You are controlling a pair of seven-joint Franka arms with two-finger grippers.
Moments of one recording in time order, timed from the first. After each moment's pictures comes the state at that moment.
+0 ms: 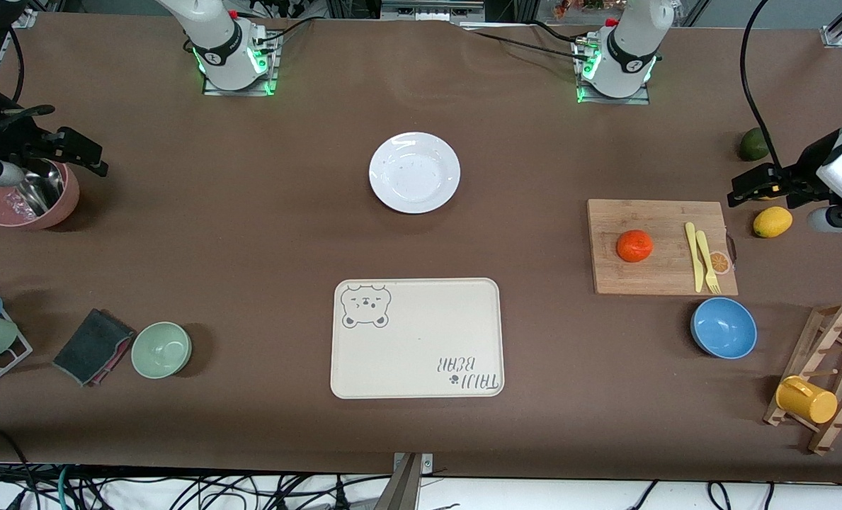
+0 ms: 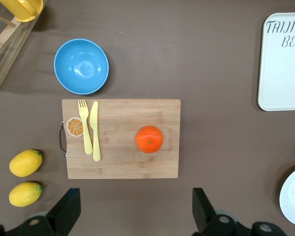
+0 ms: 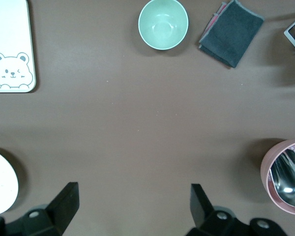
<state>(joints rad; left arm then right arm) 0.06 0.11 -0.04 -1.54 -0.04 1.56 0.01 0.07 -0.06 -0.09 -1.77 0.03 1.68 -0.04</state>
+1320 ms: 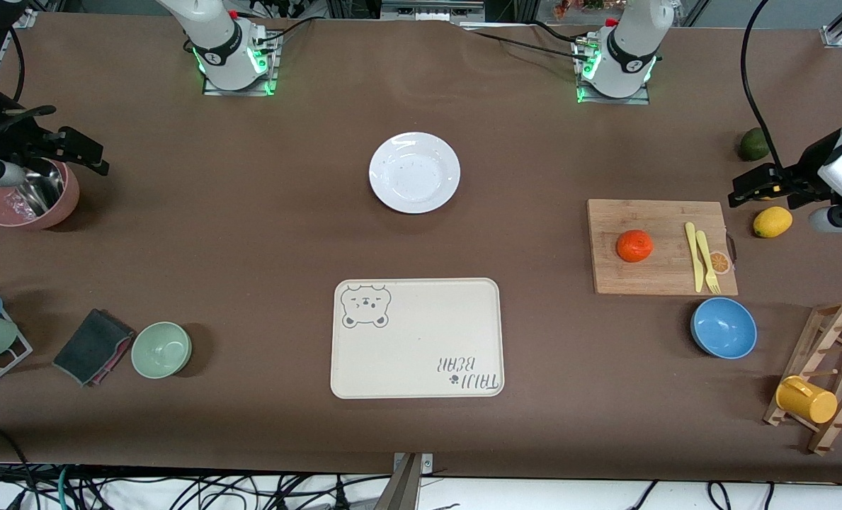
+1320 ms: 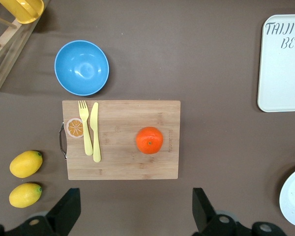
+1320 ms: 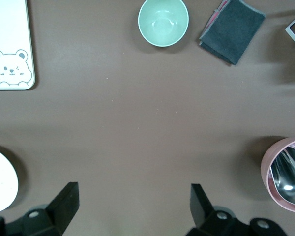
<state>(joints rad) 0.06 0.11 -0.04 -1.53 -0.04 1.56 0.01 0.07 -0.06 -0.09 -1.77 0.03 1.67 -0.04</state>
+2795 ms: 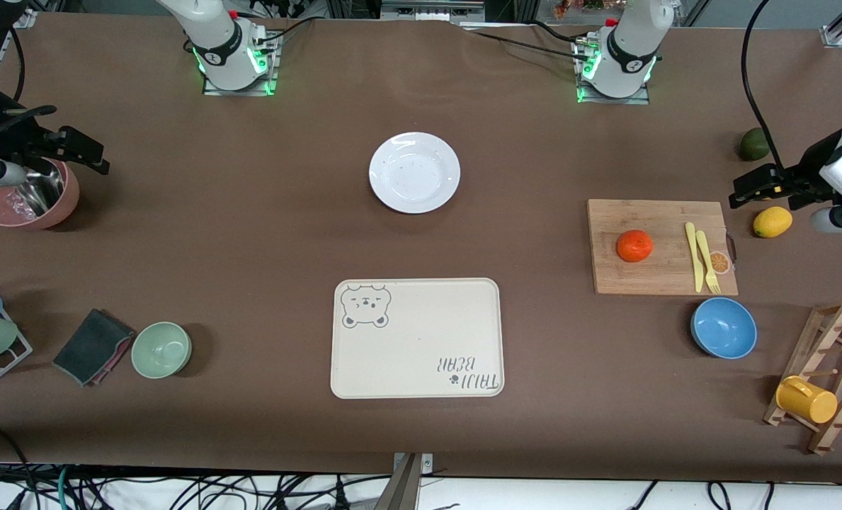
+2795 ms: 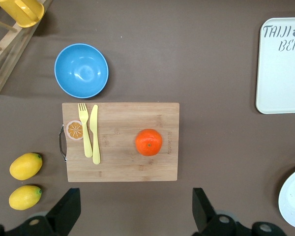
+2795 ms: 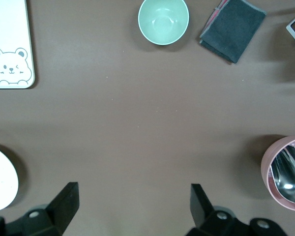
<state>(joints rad) 0.05 0.11 -0.04 -1.52 -0.04 1.56 0.01 0.07 -0.06 -0.09 -1.77 0.03 1.67 -0.04</state>
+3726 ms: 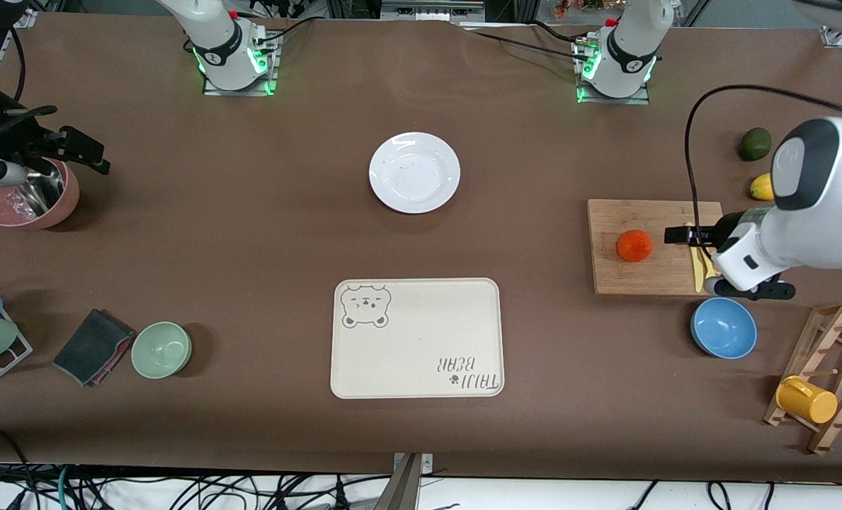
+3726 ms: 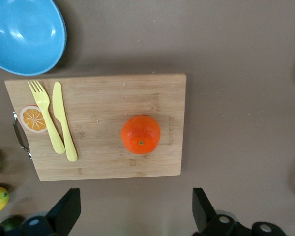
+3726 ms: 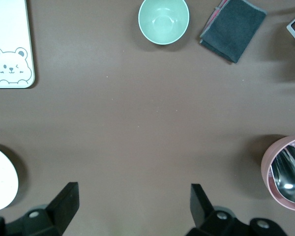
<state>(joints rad) 0.02 0.41 -0.04 -1.53 -0.02 1.57 0.01 0.07 -0.06 -0.09 -1.77 0.03 1.67 -0.04</state>
